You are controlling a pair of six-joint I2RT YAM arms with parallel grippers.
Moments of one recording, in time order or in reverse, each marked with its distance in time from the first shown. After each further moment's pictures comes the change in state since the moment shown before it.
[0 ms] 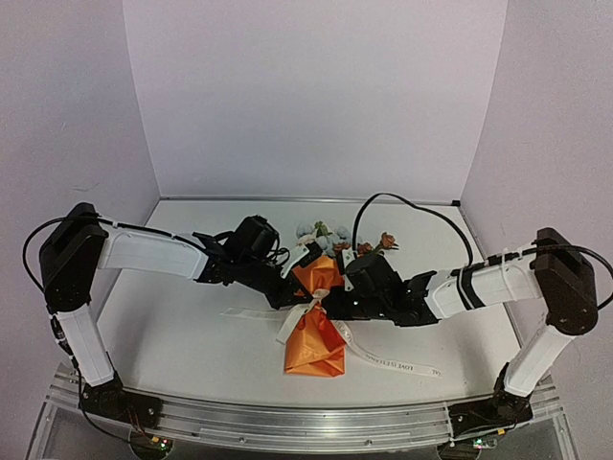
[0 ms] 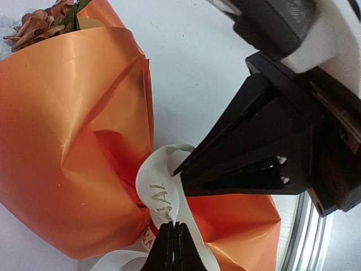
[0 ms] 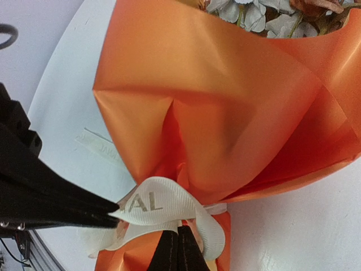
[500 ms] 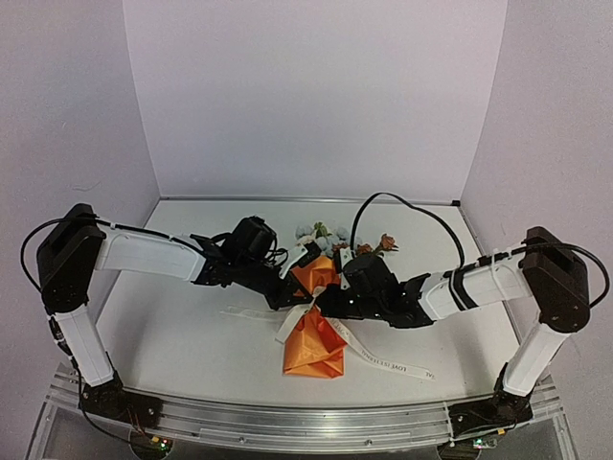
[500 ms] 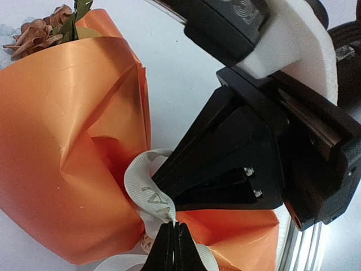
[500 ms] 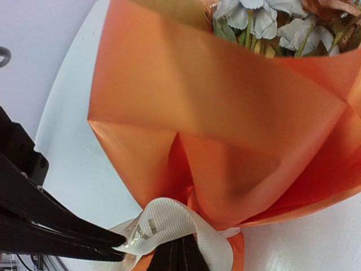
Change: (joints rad) left arm 0.001 -0.017 -0.030 0.042 0.019 -0.006; right arm -0.004 0.047 0.000 0.109 -0.016 0.044
